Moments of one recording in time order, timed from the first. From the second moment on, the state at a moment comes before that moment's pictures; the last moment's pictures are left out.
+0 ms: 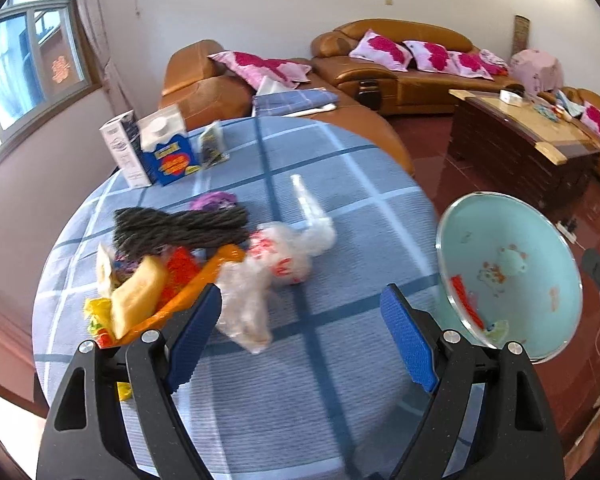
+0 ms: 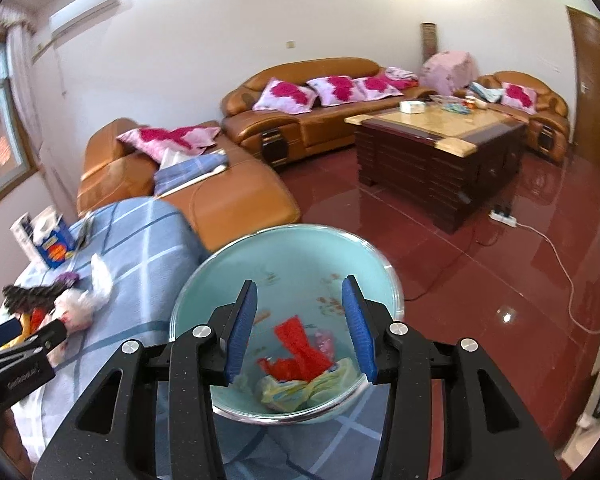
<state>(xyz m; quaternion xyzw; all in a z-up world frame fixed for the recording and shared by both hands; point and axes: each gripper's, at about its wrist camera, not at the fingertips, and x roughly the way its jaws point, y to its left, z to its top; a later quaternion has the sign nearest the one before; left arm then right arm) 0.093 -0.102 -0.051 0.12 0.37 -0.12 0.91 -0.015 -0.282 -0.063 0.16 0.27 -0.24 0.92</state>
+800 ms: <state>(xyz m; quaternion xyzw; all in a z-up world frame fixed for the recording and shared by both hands) 0.150 0.054 -0.041 0.08 0.37 -0.04 0.93 0.098 -0.158 -0.065 0.13 0.35 -0.08 0.92</state>
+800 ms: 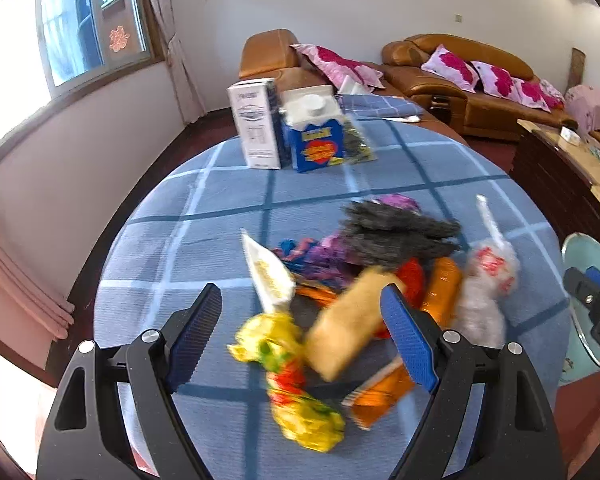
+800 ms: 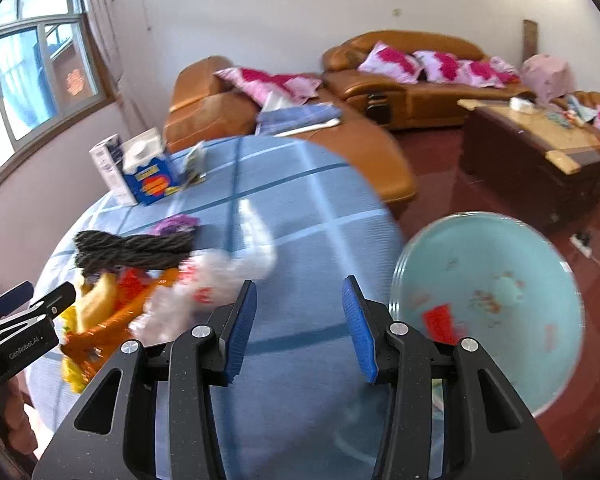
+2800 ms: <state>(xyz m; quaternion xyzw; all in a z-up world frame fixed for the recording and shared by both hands) 0.170 -0.015 -0.011 0.09 0.38 -0.24 0.89 0.081 -0.225 -0.050 0.12 0.32 -0.10 0.93</state>
